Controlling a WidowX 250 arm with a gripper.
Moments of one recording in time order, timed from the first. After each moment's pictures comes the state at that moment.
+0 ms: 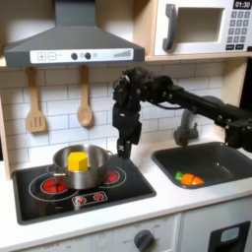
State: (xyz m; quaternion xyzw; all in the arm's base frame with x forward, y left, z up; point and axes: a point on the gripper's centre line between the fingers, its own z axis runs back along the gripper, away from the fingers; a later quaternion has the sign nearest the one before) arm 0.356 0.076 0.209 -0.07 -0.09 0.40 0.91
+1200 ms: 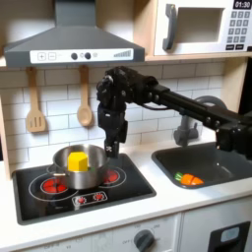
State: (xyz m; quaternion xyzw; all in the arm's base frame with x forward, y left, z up) arm 0.360 0.101 0.214 -0.10 -0.09 0.43 0.89
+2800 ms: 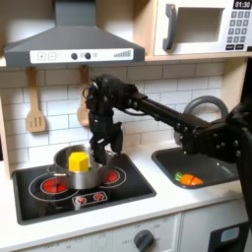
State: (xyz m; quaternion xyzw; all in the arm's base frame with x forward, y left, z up) arm 0.382 0.108 0.186 -0.06 -0.02 0.26 0.96
